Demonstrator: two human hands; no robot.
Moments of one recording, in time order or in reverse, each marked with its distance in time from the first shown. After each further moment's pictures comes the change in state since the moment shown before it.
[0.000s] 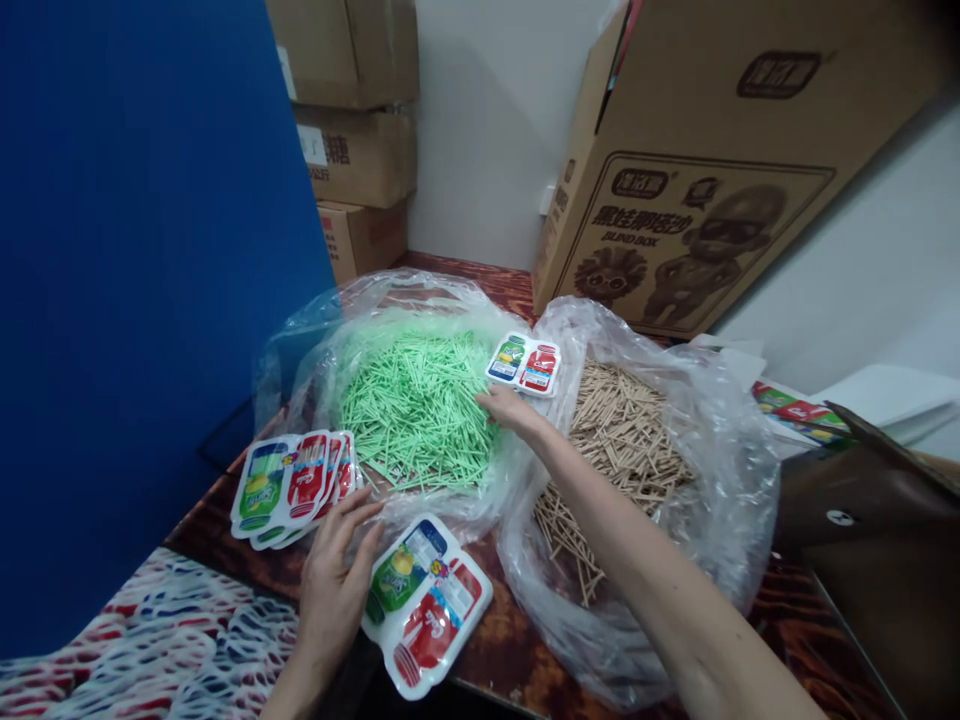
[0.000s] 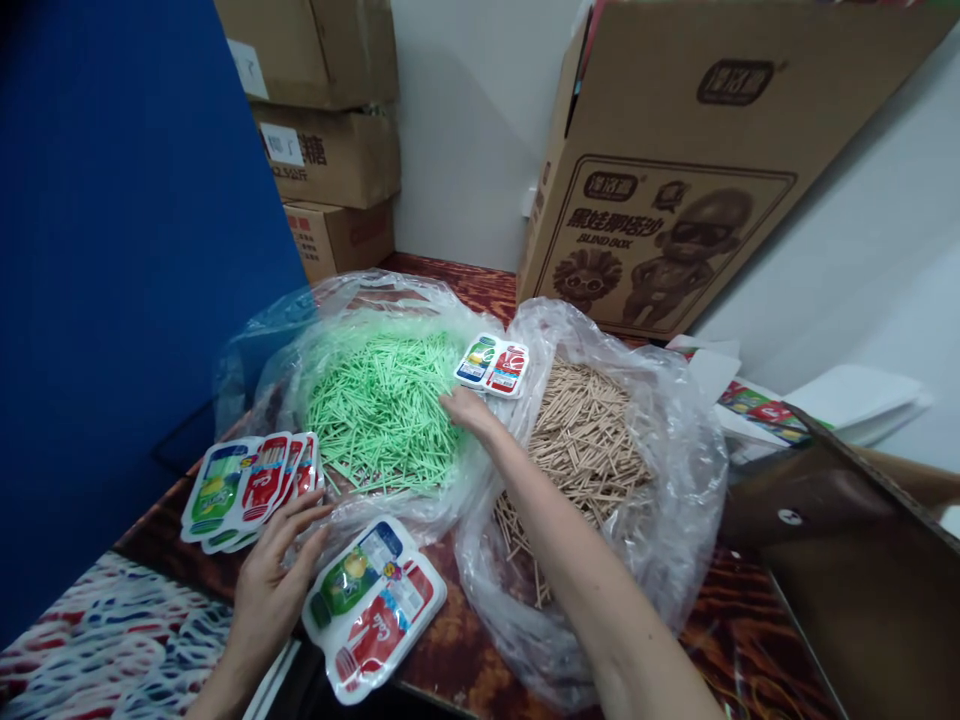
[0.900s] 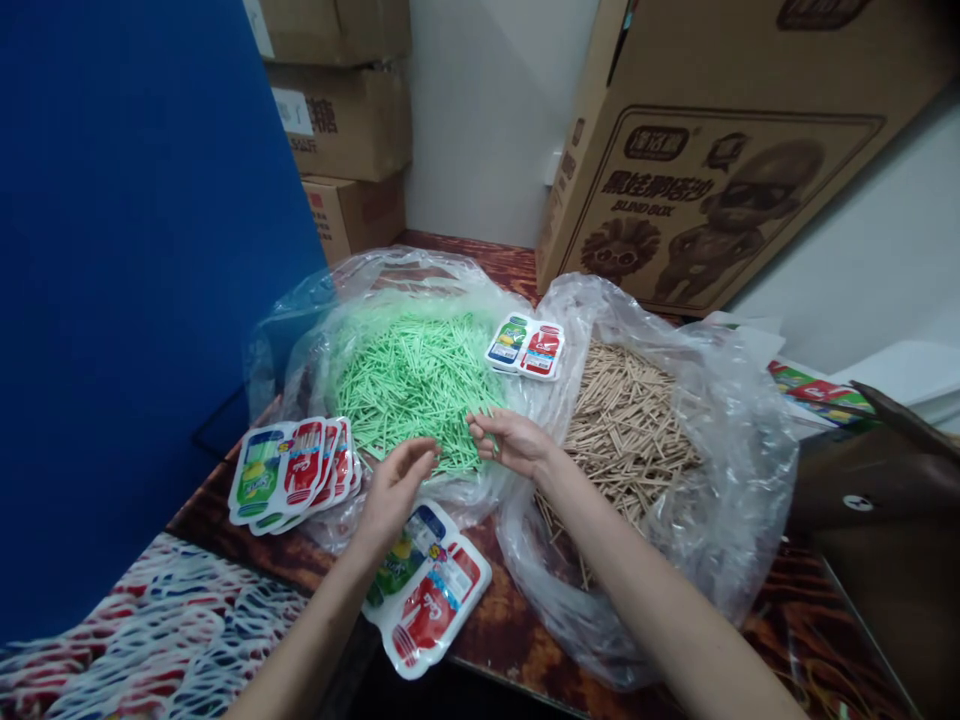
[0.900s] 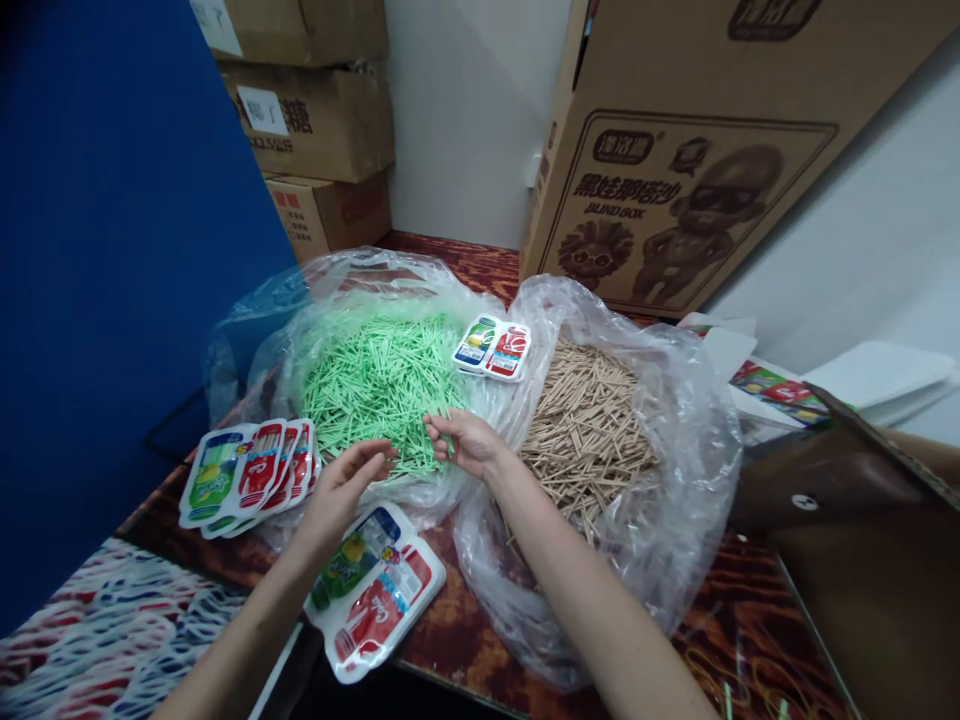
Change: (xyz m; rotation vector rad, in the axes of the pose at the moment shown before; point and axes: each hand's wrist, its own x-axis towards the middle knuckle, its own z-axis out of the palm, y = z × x) left_hand 0.055 0.034 0.058 -0.603 -0.282 -0.331; right_hand -0.046 0.042 0.033 1.261 -0.524 0.046
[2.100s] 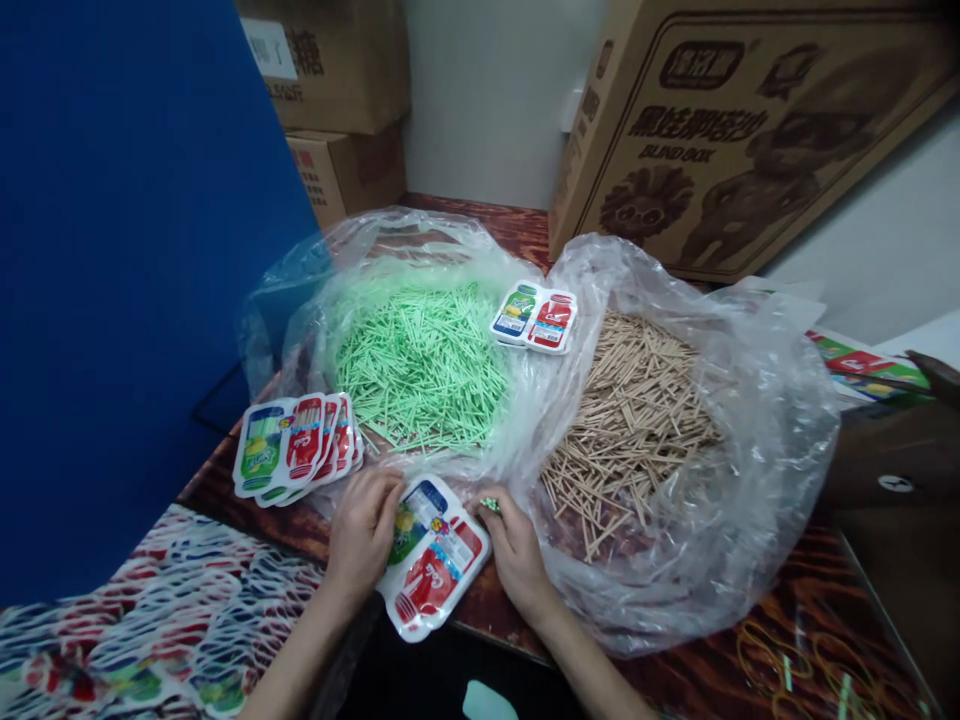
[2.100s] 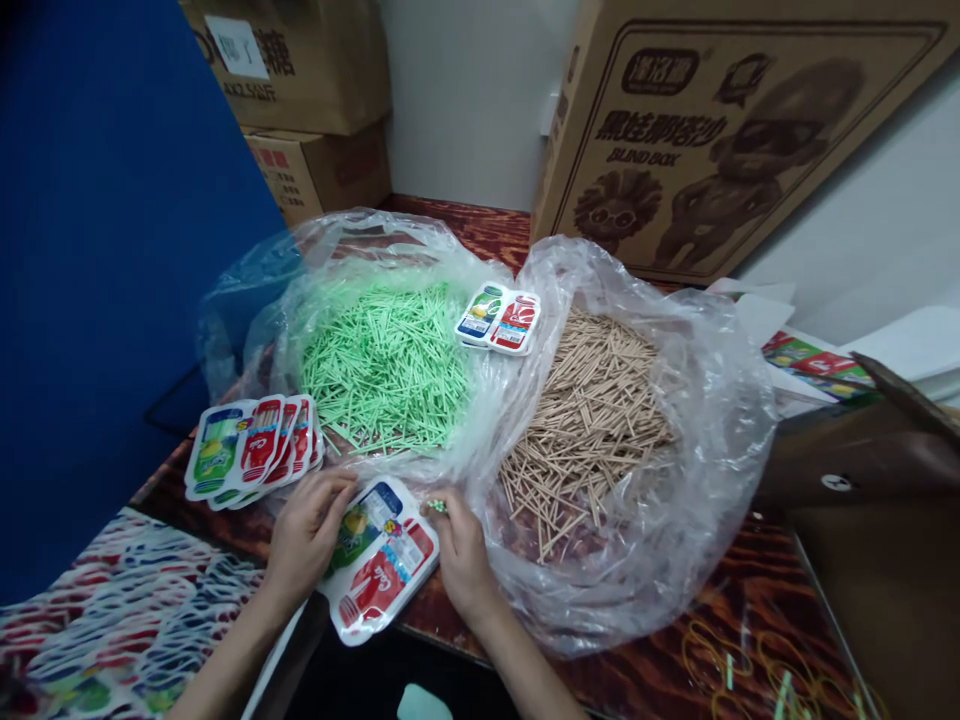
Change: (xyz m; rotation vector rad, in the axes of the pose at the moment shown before) left_hand -0.053 -0.026 -0.036 0.813 0.083 0.369; right_hand -0.082 0.138 0.025 -0.651 0.379 -0.493
